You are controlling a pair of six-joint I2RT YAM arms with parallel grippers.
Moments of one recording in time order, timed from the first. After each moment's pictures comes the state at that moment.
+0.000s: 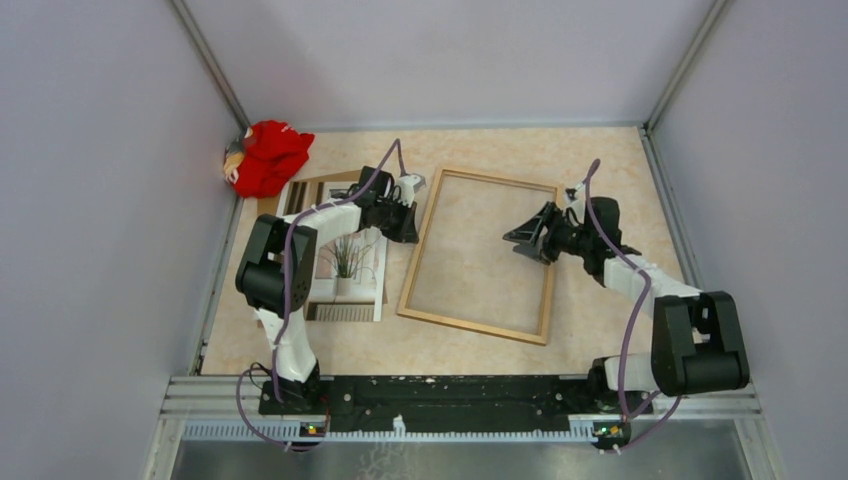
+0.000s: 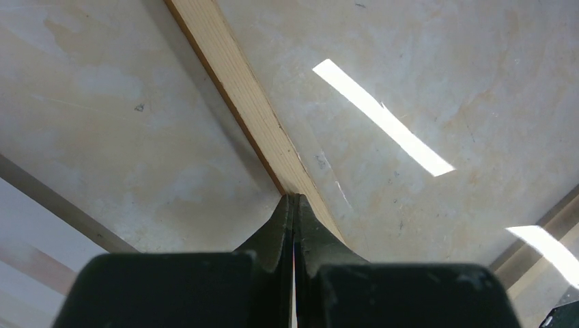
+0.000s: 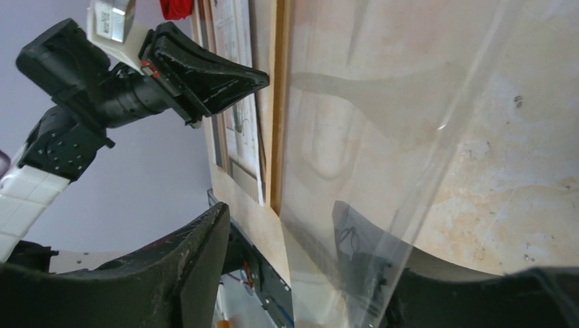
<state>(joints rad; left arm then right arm) -0.36 1.89 1.19 -0.25 0.53 0.08 0.10 1.35 0.60 0.16 -0.74 0.87</state>
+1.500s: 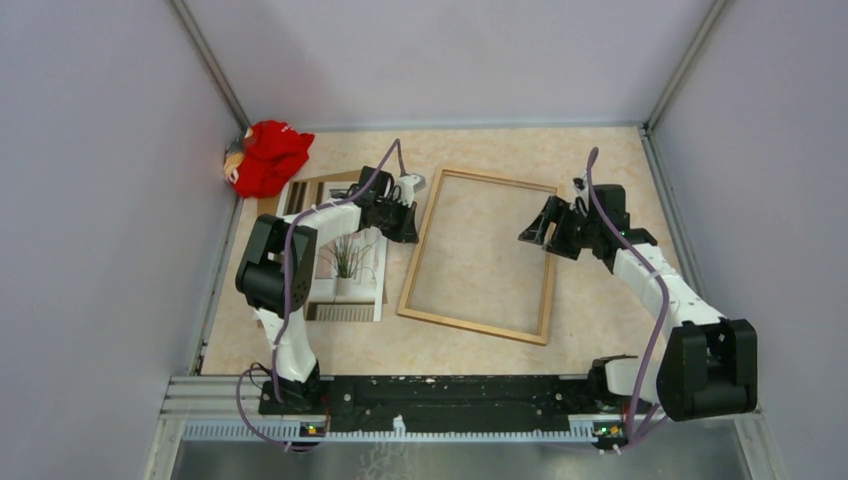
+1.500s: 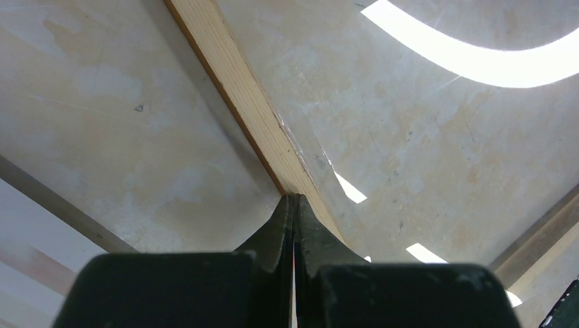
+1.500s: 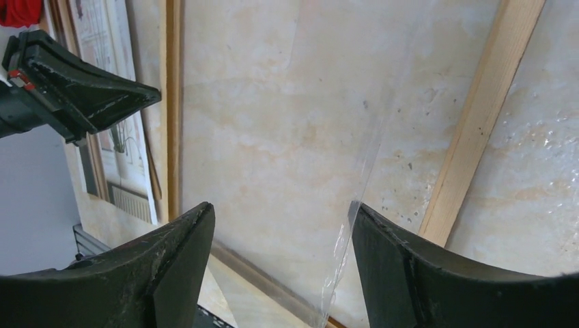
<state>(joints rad) -0.36 1.89 1.19 -0.25 0.53 0.08 0.12 1.23 0.80 -0.35 -0.42 0.52</state>
